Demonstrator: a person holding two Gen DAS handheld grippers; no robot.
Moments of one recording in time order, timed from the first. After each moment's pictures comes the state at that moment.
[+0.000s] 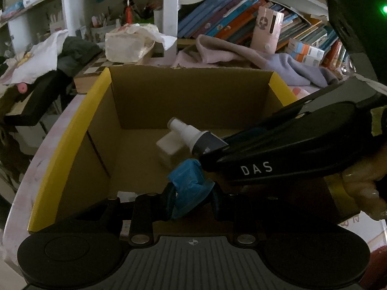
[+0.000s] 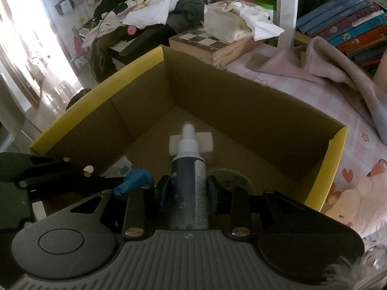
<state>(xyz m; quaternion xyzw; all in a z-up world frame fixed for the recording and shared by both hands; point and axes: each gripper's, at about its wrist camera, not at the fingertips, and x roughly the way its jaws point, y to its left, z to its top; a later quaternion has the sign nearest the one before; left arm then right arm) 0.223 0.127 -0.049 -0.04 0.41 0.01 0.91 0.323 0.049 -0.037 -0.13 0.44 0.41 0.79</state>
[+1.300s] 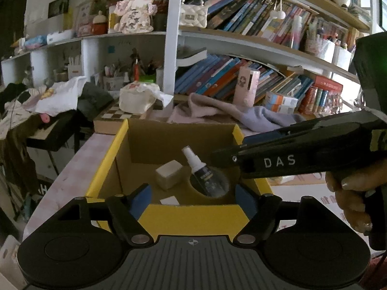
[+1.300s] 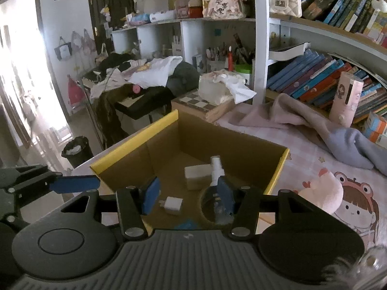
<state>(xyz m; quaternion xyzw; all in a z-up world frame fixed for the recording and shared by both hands) 0.114 0.108 0.017 -0.05 0.29 0.01 0.96 0.215 -0.014 0.045 -0.08 0.31 0.38 0.87</state>
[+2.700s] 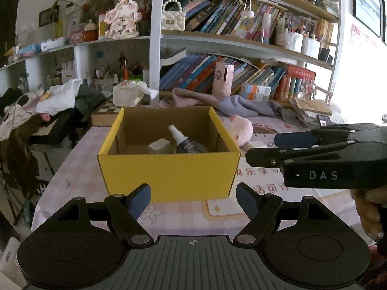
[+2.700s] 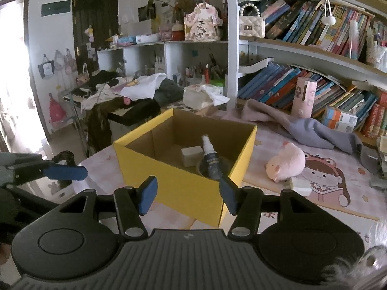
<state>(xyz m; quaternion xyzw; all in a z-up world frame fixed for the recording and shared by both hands) 0.015 0.098 0.020 -0.03 0.29 -0.03 0.96 0.072 -0.073 0.041 -0.07 0.25 0.31 0.91</state>
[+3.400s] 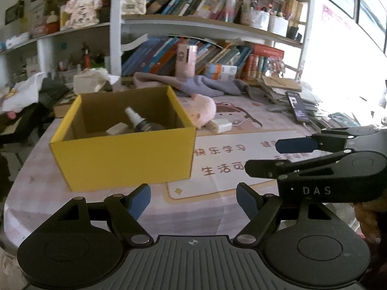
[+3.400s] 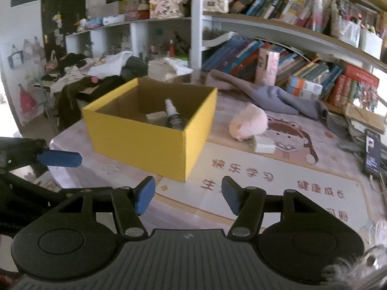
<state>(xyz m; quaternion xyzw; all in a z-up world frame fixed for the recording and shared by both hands) 0.023 0.059 -0.001 -0.01 0.31 -0.12 0.94 0.051 -0.114 0.011 -0.08 0.30 0.23 0.92</state>
